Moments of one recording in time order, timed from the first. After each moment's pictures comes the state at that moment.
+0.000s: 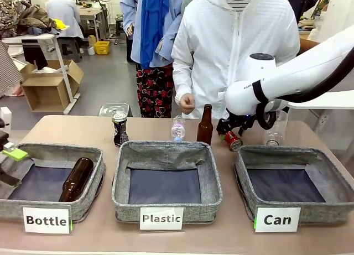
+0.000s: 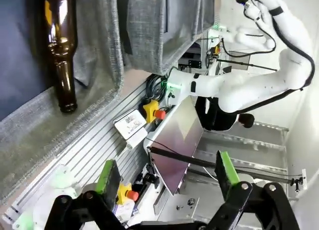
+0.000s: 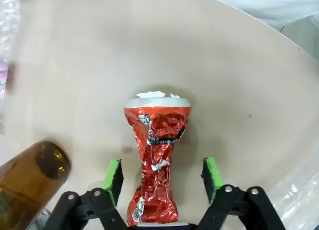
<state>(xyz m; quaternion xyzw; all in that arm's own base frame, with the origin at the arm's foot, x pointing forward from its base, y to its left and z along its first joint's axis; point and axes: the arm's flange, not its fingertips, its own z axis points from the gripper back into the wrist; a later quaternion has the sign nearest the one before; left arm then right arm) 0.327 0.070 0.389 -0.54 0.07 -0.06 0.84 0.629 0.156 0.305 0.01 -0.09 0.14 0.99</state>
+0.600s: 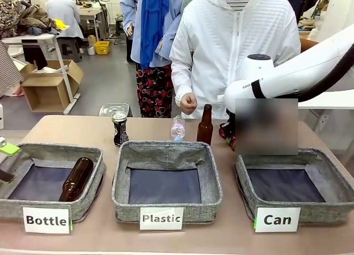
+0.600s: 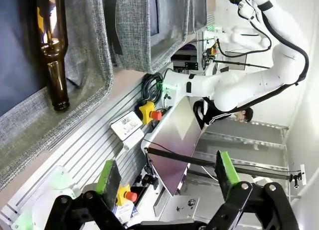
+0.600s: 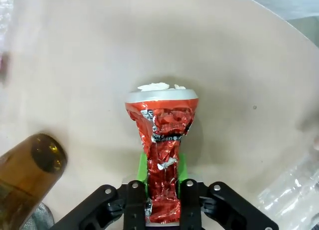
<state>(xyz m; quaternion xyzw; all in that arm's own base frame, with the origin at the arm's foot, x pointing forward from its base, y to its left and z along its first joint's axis) 0.321 0.073 0.400 -0.54 0.06 -0.07 0.84 0.627 0.156 0.303 0.01 -0.06 0.15 0.99</state>
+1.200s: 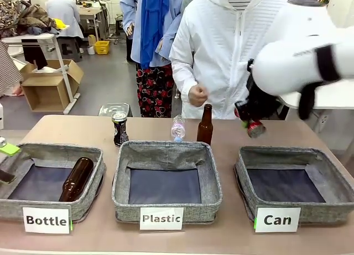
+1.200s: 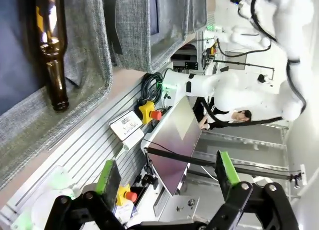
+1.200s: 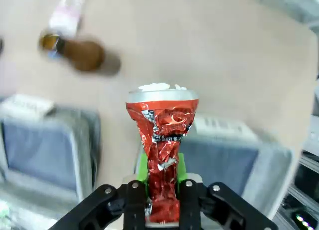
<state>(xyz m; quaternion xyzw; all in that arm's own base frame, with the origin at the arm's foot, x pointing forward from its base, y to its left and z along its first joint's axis) 0.321 0.072 0.399 -0.54 0.06 -0.07 0.84 0.450 0.165 0.467 -0.01 -0.12 0.08 0.99</state>
